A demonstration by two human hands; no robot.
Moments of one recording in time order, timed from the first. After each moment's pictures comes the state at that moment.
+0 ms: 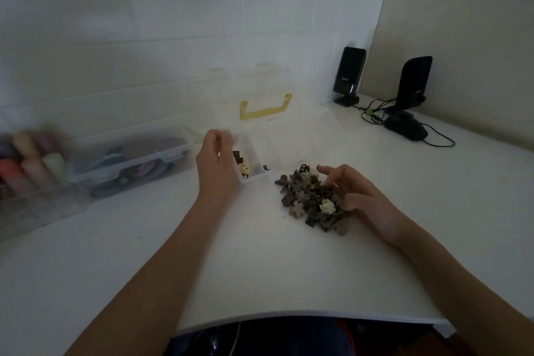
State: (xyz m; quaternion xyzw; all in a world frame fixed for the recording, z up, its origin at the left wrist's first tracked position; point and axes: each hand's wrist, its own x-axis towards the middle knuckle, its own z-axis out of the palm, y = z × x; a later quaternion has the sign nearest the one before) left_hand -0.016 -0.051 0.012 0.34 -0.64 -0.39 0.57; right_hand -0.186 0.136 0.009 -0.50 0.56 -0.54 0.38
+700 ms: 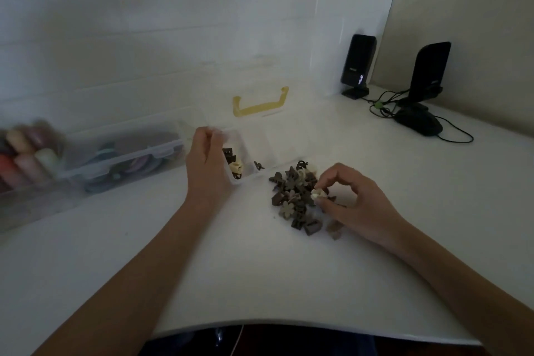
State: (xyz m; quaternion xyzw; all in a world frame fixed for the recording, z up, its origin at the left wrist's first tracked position) left_hand -0.014 -0.042 0.013 0.35 -0.64 -0.39 0.56; right_hand -0.188 0.134 0.007 -0.61 0.66 -0.43 0.10
